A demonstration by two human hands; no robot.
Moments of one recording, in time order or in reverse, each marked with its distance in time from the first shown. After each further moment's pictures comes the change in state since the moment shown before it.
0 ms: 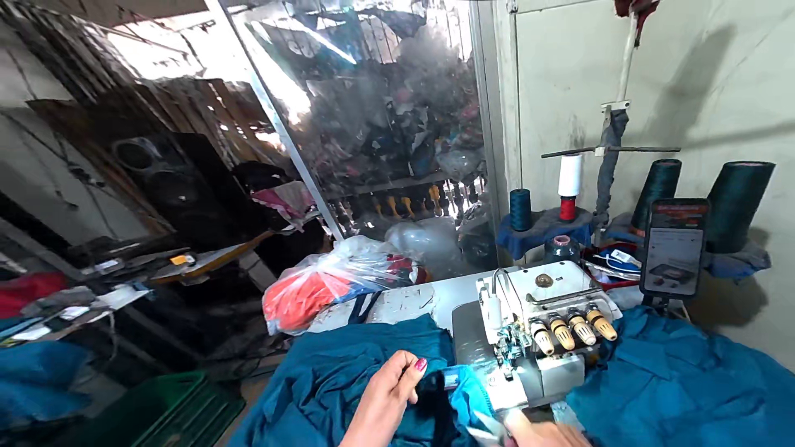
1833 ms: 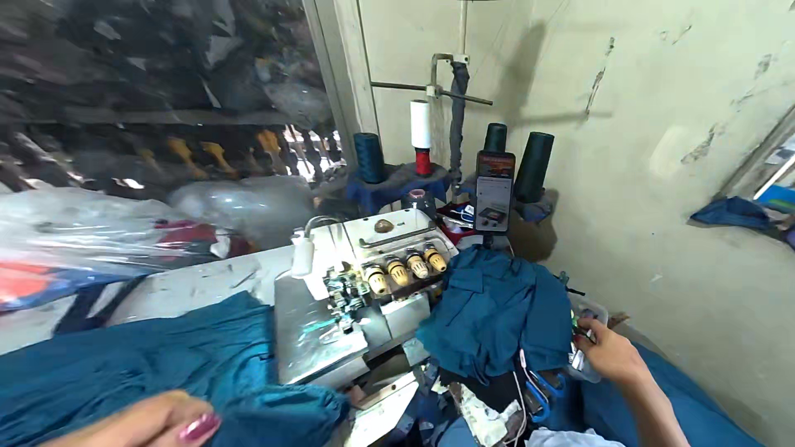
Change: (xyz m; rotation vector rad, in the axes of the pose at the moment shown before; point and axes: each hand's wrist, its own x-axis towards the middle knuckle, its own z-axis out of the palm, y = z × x) left_hand -0.061 0.066 -0.020 0.166 -0.355 0.477; right_hand -0.198 0.189 -0.056 0.095 0.532 1.063
